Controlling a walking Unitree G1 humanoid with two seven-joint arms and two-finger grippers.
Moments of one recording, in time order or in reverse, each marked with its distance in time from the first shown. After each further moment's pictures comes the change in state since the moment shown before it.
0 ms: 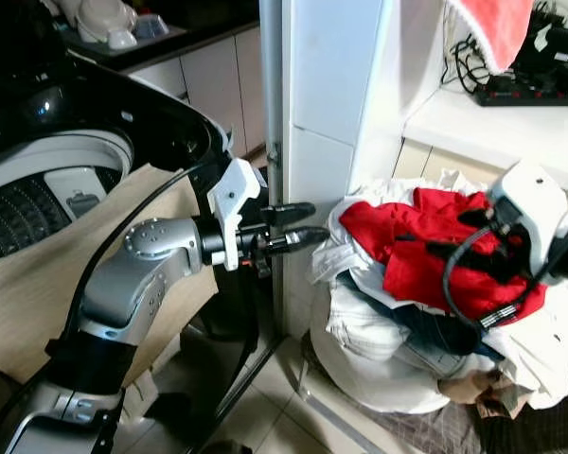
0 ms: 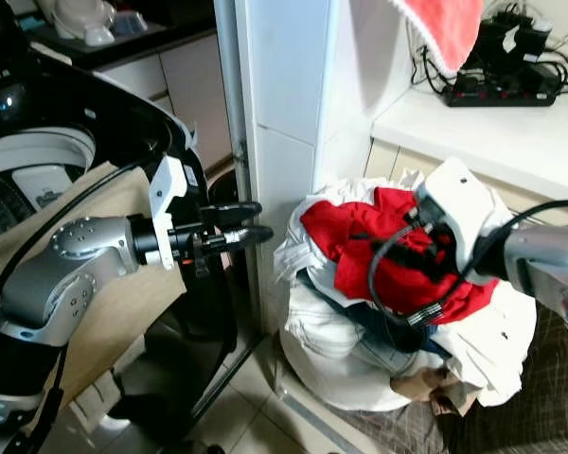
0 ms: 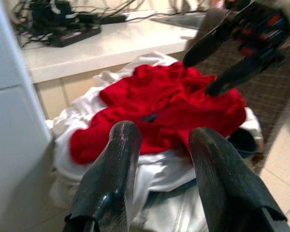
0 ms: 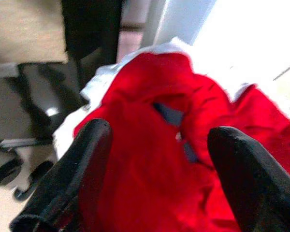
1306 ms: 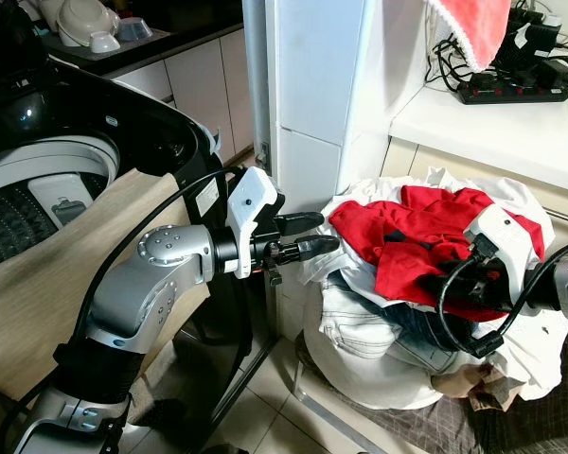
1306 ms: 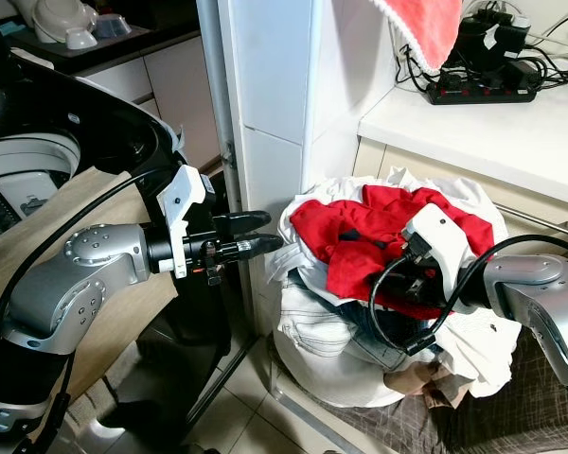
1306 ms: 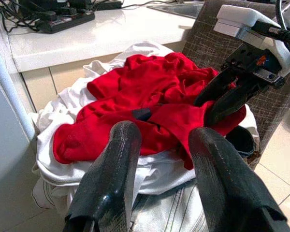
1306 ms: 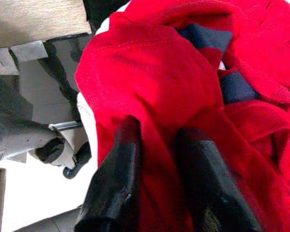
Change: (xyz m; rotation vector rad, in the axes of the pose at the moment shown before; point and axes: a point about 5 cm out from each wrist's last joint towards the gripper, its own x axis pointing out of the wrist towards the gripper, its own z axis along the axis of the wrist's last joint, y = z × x) left arm 0.008 -0.007 -0.005 -0.034 0.047 0.037; right arm 0.030 0.002 -0.044 0.150 0.083 0.160
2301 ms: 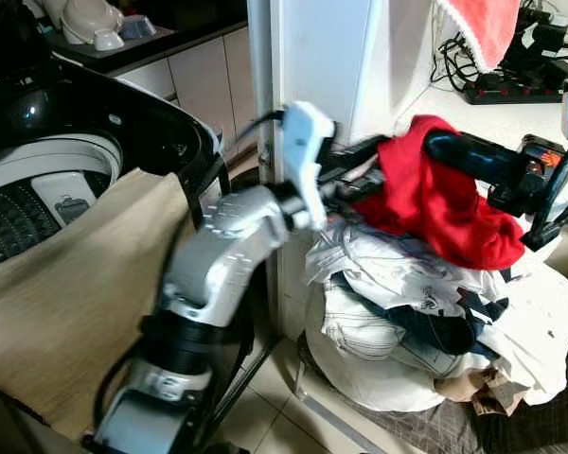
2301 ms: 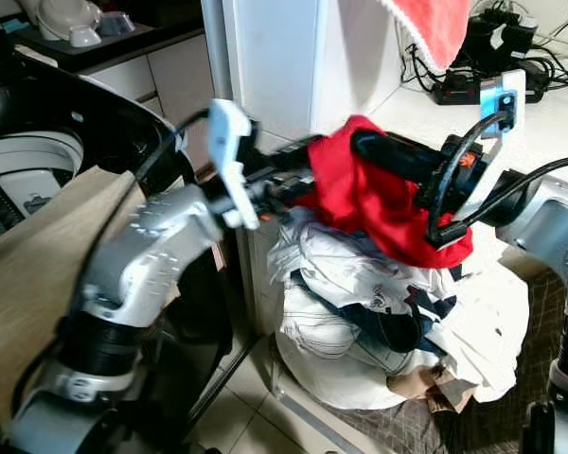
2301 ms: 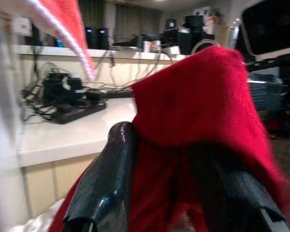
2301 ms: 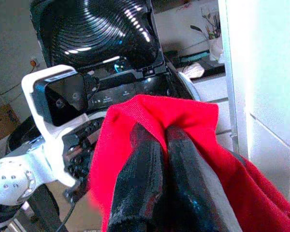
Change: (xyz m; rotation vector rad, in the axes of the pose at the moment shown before) left arm 0.069 -0.020 0.059 -0.029 -0.365 0.038; right arm -0.047 0.010 0.100 0.171 -0.747 0.277
